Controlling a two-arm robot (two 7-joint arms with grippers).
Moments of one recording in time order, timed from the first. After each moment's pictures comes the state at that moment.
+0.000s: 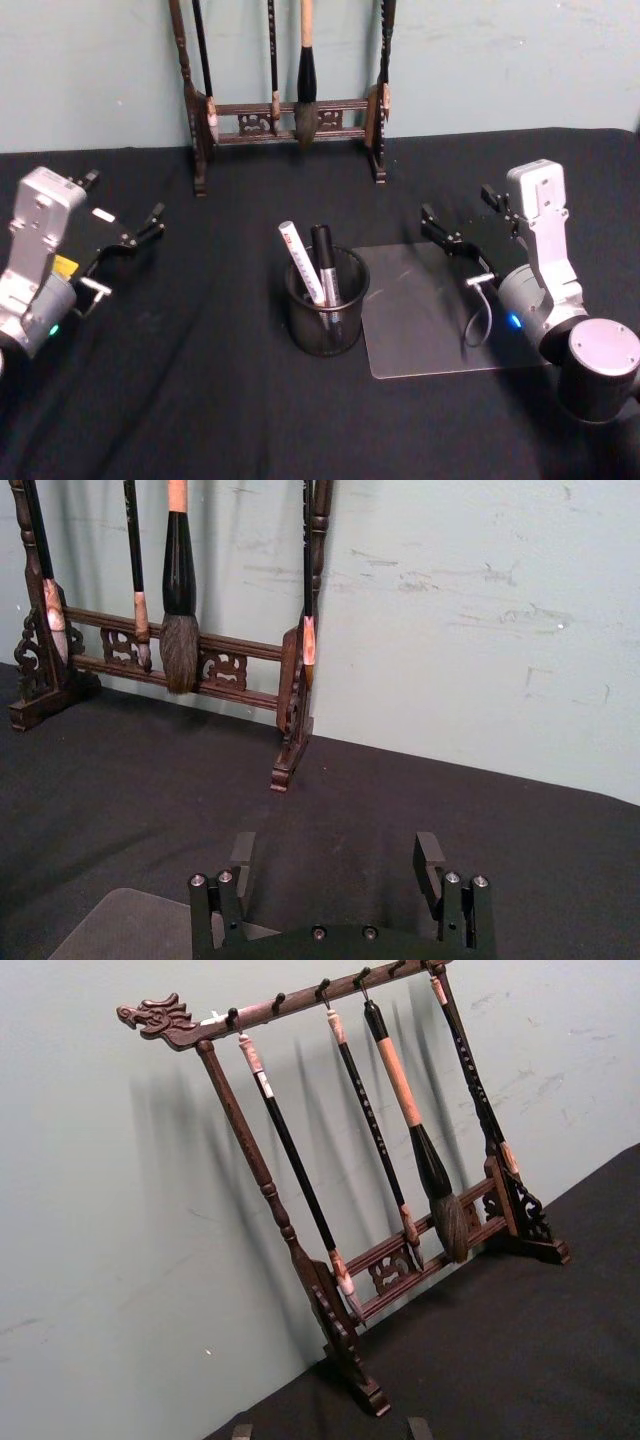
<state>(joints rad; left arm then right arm) -0.20 0.60 0.45 -1.41 -0.25 -0.12 0.03 0.19 0.18 -0.21 -1.28 0.07 -0.05 0.10</state>
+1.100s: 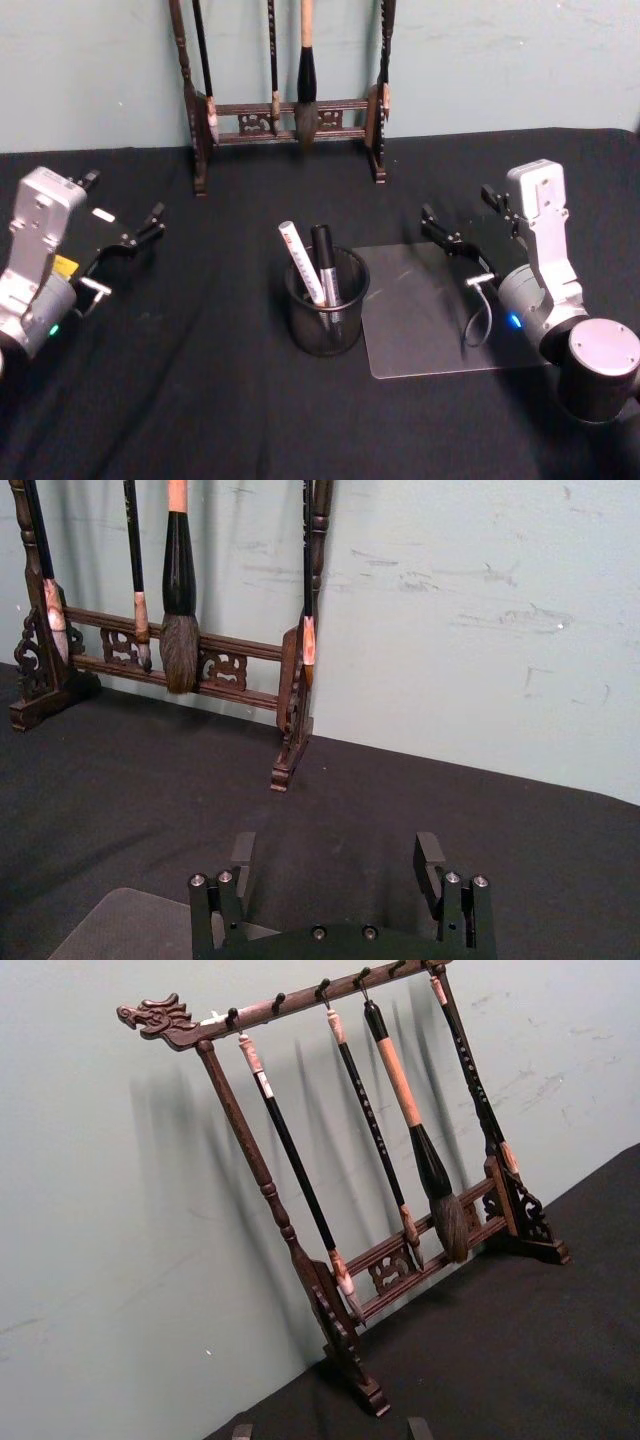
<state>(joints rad) -0.20 0.60 0.45 -1.41 -0.25 -0.12 0.03 0.19 0.18 -0.21 -1.28 0.07 -0.05 0.10</state>
